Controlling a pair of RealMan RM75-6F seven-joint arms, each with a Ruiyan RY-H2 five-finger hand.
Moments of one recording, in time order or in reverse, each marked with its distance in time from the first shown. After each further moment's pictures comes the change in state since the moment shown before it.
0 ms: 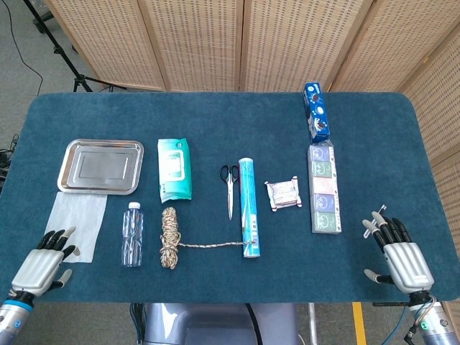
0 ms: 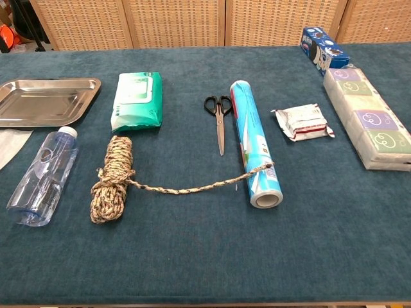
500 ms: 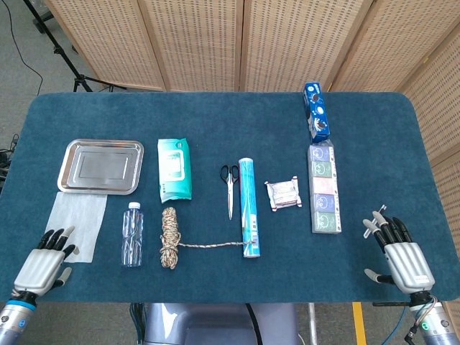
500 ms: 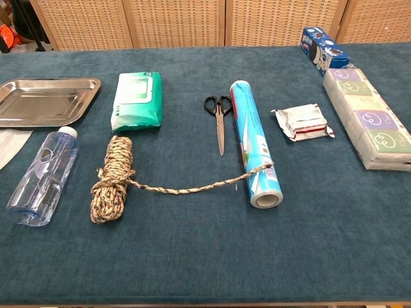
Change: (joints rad) left arm 0.016 -0.068 -0.009 0.072 -0.005 0.031 0.052; right arm -0.003 0.000 0.001 0.002 -0.008 0.012 0.009
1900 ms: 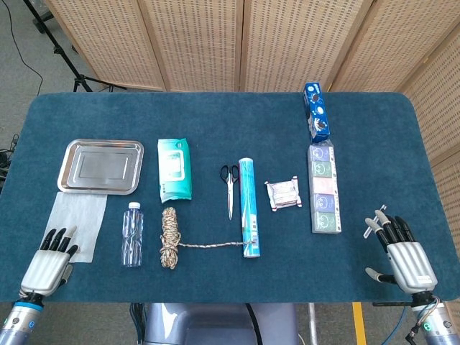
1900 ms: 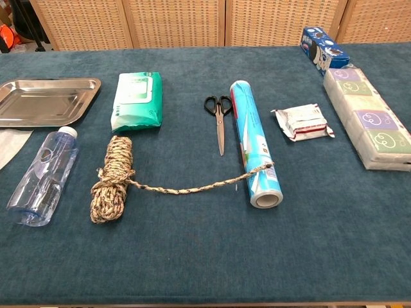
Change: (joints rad) left arm 0.032 -0.145 -0.007 0.183 0.040 0.071 0.092; right arm -0.006 0.001 0.005 0.006 -0.009 0.020 0.019
